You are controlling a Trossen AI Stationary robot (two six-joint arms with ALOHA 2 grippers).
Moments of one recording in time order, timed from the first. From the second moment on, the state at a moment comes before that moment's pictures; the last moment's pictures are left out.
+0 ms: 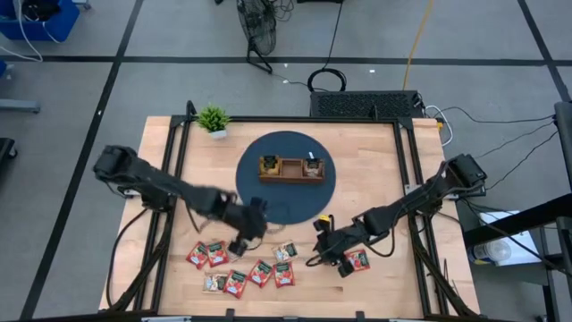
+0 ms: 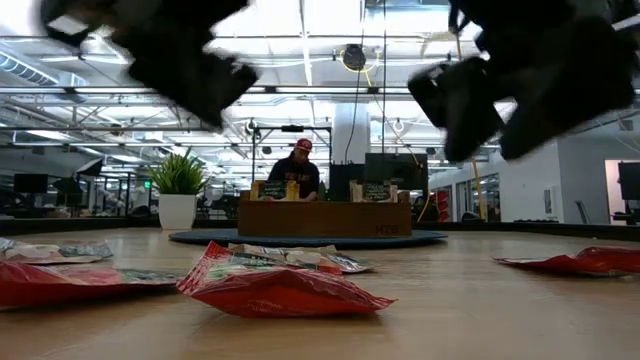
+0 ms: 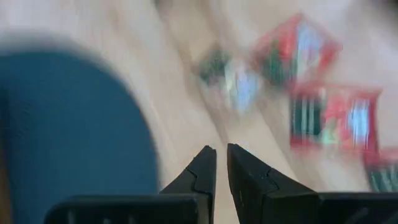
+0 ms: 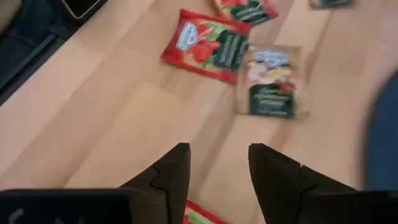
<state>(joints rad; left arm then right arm) -0.30 1.55 0.97 -0.37 0.02 0.14 0.45 1.62 0.85 -0.02 0.00 -0.04</state>
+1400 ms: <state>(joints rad) -0.60 1.96 1.16 -0.36 -0.57 0.17 0.39 1.60 0.76 0.02 0.13 0.09</state>
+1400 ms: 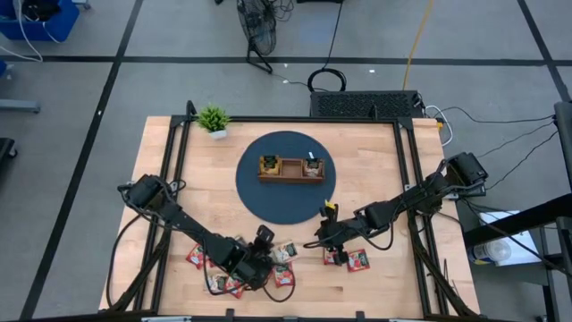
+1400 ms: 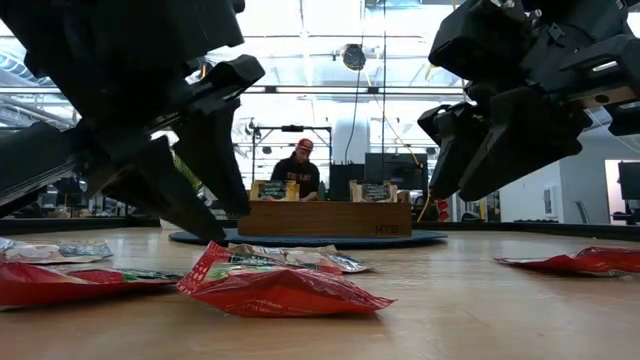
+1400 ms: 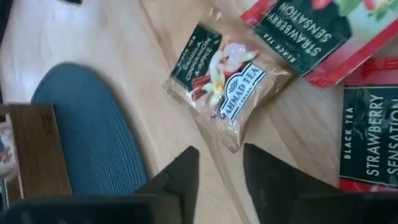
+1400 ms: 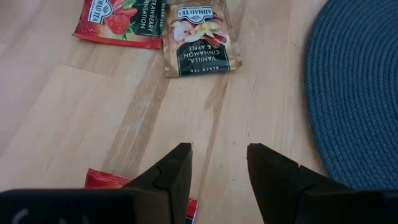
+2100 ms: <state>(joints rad) -0.58 2.05 1.16 -0.23 -0.57 0.37 0.39 1.60 0.76 0.03 0.13 0.09</state>
